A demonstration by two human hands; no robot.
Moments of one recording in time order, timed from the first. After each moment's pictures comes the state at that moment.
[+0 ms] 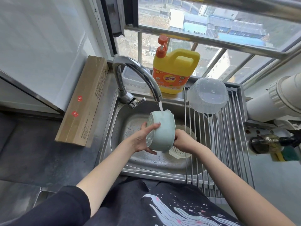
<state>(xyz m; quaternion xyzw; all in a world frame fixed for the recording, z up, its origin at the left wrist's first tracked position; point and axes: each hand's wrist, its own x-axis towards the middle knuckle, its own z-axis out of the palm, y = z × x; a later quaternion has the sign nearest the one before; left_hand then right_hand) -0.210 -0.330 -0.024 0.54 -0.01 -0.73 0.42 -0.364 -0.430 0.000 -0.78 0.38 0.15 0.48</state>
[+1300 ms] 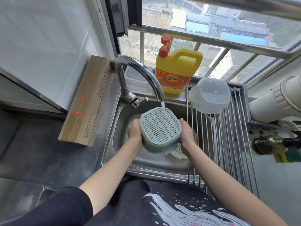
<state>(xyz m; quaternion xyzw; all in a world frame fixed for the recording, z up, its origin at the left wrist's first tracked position) -0.207 -0.335 -0.025 0.66 0.16 -0.47 0.57 -0.342 -0.425 -0.013 -0.45 0.61 -0.14 0.63</state>
